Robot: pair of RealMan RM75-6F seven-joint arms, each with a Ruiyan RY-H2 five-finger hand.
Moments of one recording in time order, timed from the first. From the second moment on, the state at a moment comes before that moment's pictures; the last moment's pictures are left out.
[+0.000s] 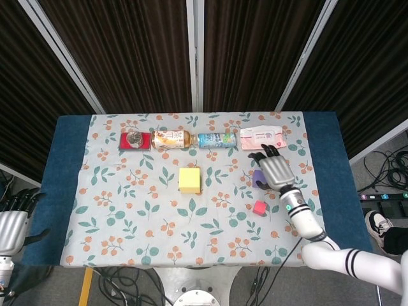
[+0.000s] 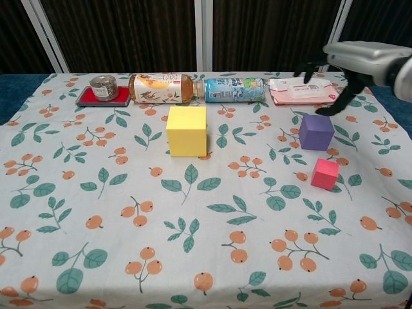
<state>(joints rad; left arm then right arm) -0.06 -1.15 -0.02 -1.53 1.50 1.48 0.02 0.75 -1.42 0.16 -1.48 -0.99 0.94 -0.36</state>
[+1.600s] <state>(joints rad) -0.08 -1.14 -0.02 -1.56 1.48 1.45 0.05 0.75 -1.55 0.16 -1.25 -1.00 0.82 -0.29</state>
